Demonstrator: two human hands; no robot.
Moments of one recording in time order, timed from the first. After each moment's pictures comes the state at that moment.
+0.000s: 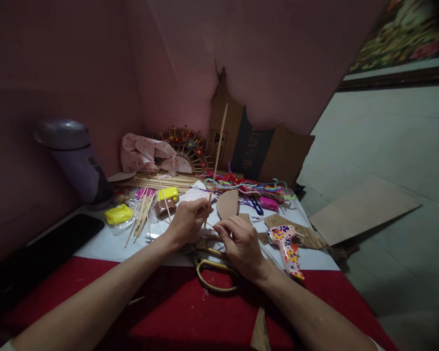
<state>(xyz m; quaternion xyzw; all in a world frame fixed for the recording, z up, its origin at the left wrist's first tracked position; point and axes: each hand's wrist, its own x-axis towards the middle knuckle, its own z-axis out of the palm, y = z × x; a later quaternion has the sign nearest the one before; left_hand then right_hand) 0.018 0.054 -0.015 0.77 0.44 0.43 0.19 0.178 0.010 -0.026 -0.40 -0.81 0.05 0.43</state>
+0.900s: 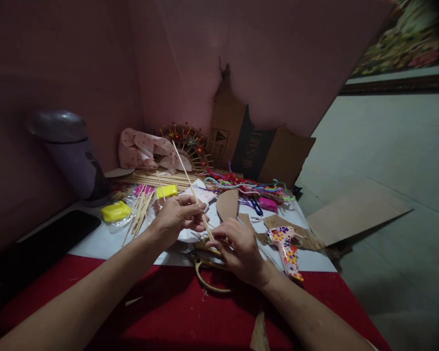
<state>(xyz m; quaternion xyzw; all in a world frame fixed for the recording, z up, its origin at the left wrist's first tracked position) 0.002 0.036 0.009 0.46 0.38 0.48 0.64 0.179 0.006 -0.024 -0.30 -0.86 0.08 0.41</state>
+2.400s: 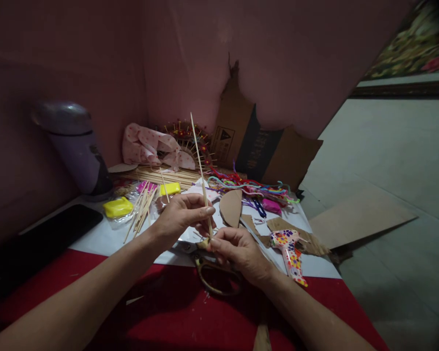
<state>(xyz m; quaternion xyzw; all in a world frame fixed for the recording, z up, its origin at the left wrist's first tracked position) -0.003 0.028 0.014 0.57 0.31 0.45 0.61 0.168 -0.001 -0.016 -0.36 -0.57 0.65 0.35</state>
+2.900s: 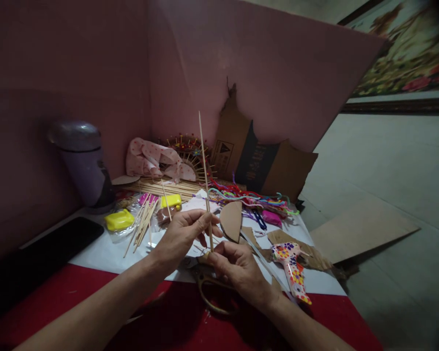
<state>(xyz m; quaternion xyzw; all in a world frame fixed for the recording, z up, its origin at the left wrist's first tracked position) 0.008 0.018 0.016 0.56 0.35 0.51 0.55 0.163 -0.004 -0.020 -0.39 -0.66 0.53 0.38</state>
